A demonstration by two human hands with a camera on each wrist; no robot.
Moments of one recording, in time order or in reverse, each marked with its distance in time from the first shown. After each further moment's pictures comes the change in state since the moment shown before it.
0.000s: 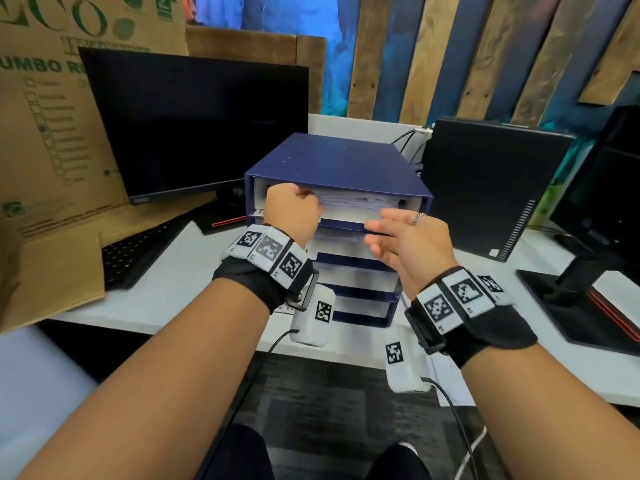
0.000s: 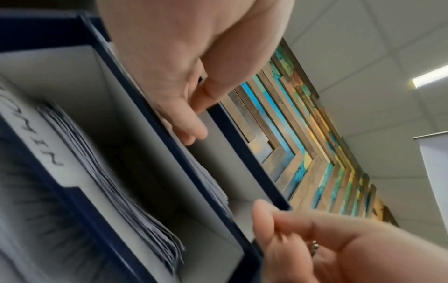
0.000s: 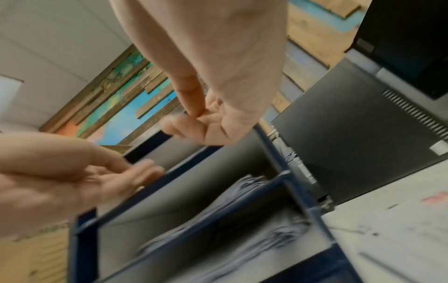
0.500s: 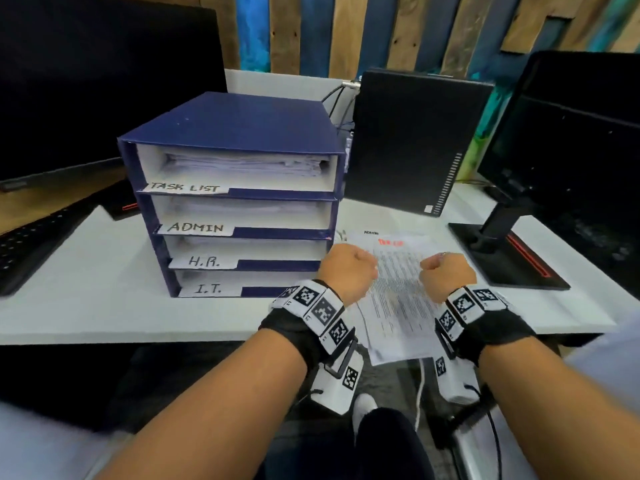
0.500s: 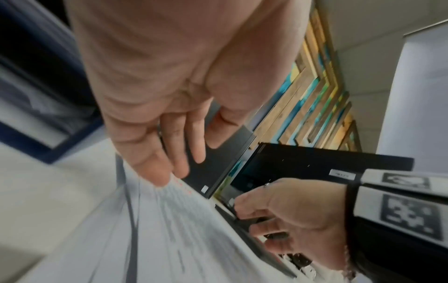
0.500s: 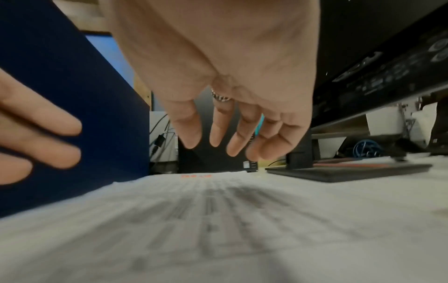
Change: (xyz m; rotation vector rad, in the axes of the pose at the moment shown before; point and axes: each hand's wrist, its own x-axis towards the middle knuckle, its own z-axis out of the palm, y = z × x) left_hand -0.109 -0.055 0.147 0.243 -0.553 -0.301; right_hand 0.039 0.063 -0.193 -1.092 0.314 0.248
